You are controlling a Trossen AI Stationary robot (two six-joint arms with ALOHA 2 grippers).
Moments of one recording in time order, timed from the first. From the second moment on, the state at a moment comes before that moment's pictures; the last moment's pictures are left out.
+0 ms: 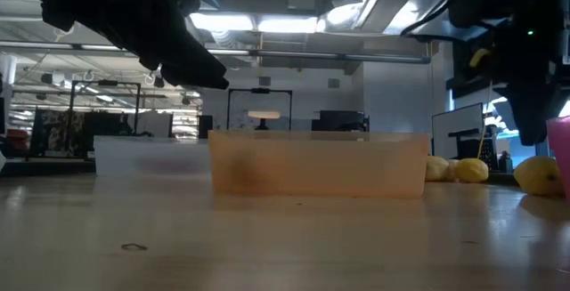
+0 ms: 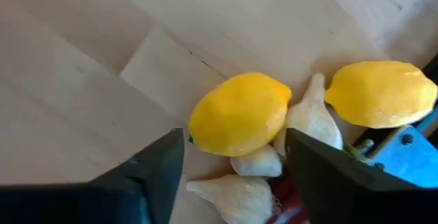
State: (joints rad) left arm -0.15 1.23 0.48 0.27 -0.27 -0.18; right arm 0.12 1.16 0.74 -1.14 0.11 1.02
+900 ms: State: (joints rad) left arm -0.15 1.23 0.48 0.27 -0.27 -0.18; right arm 0.12 1.45 0.74 -1.11 0.15 0.92
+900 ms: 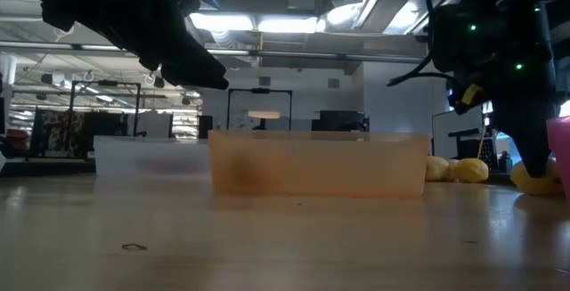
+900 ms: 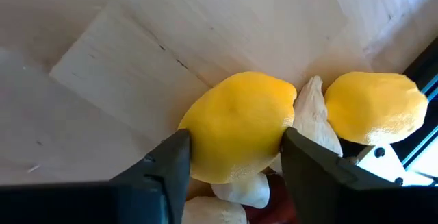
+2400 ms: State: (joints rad) left arm -0.15 1.23 0.48 0.27 -0.27 -0.18; right arm 0.07 1.65 1.20 -0.82 0.44 0.46
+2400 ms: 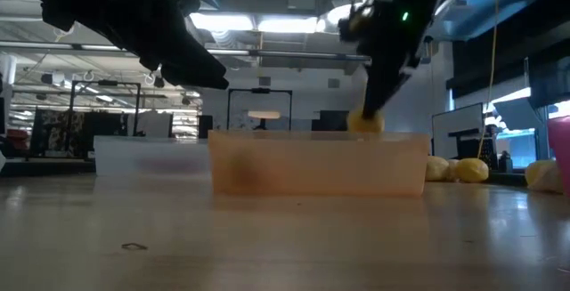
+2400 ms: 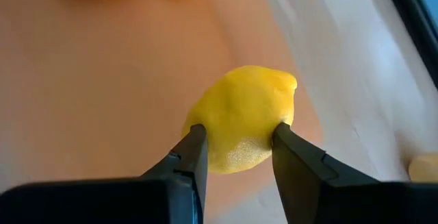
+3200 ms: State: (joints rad) left arm -0.15 1.23 0.48 0.27 -0.27 -0.18; right arm 0.03 1.80 1.21 -0.83 0.43 0.39
